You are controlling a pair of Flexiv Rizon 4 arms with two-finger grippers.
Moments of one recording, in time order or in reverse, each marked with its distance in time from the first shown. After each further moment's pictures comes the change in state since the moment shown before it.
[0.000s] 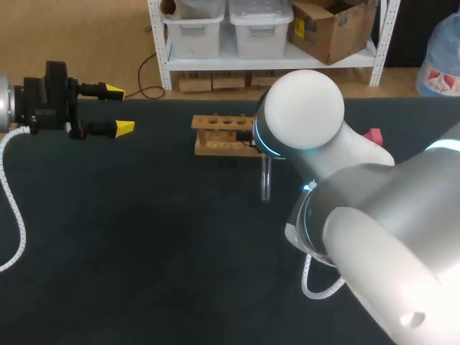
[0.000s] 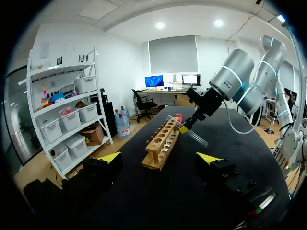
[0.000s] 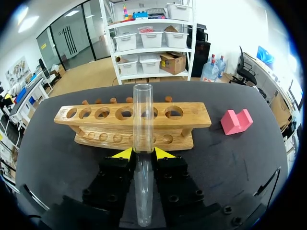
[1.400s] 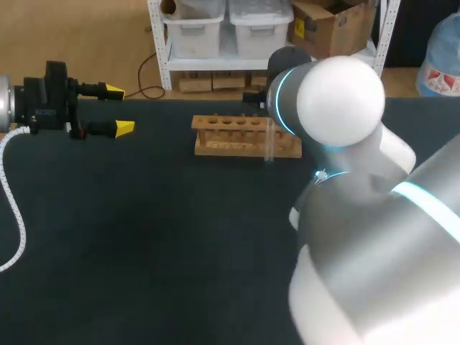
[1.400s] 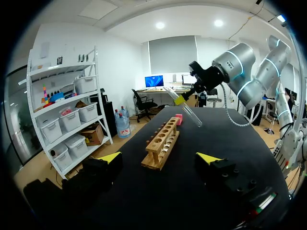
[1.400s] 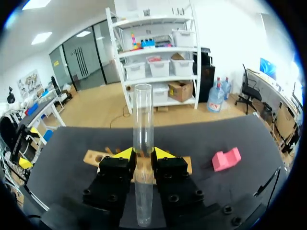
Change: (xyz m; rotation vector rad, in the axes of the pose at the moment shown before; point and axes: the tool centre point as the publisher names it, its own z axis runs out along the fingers) left arm 0.000 0.000 0.000 0.000 0.000 0.000; right arm -0.089 0.005 -0.068 -0.101 -0.258 -0.012
